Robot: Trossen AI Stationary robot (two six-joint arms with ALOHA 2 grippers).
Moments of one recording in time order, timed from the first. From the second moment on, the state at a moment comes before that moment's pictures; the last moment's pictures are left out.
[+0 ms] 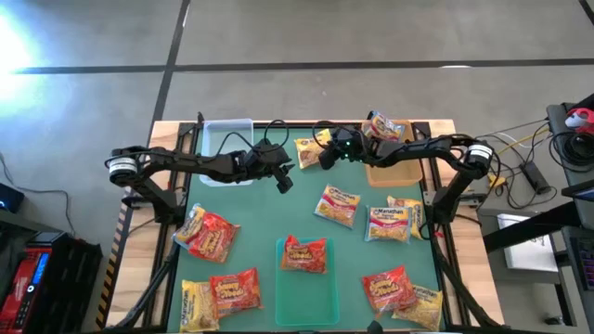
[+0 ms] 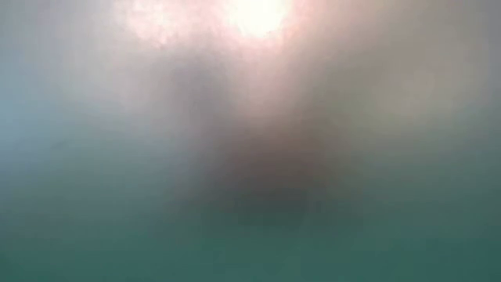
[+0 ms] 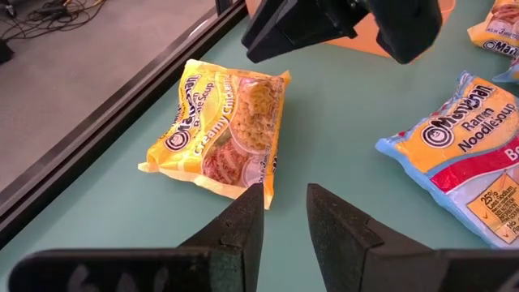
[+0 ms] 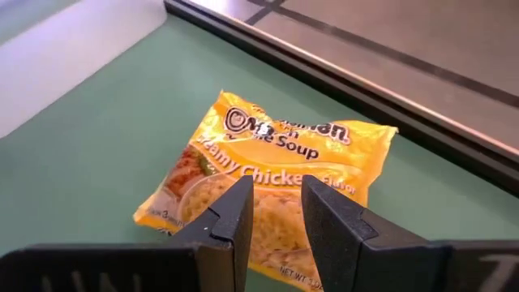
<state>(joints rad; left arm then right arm) 0.25 1.58 0.85 0.13 -0.25 -0.10 -0.48 1.67 0.85 0.23 0.18 0.29</state>
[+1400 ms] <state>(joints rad) 0.25 1.58 0.85 0.09 -0.11 -0.12 -0.46 1.81 0.85 0.18 -0.30 -0.03</state>
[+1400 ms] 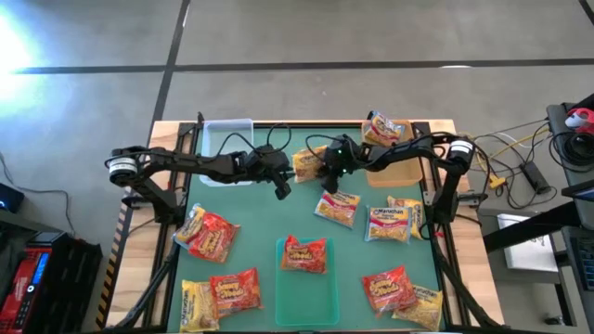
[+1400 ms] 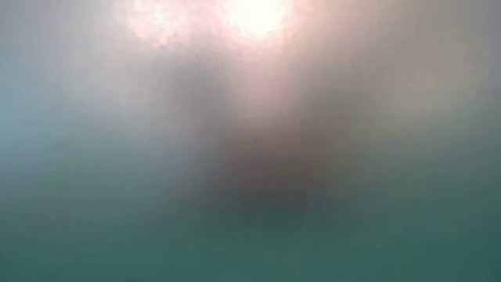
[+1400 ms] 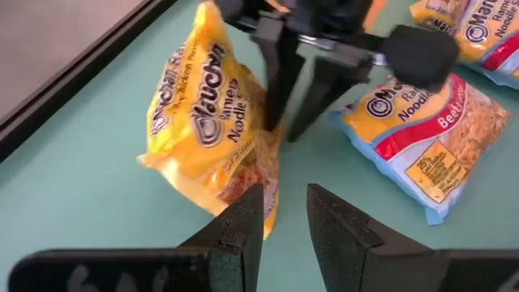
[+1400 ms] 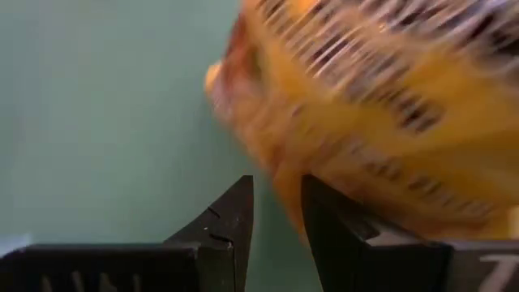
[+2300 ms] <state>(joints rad) 0.25 1.58 0.85 0.06 -0.11 -0.15 -0.39 1.85 0.90 0.37 0.03 0.40</state>
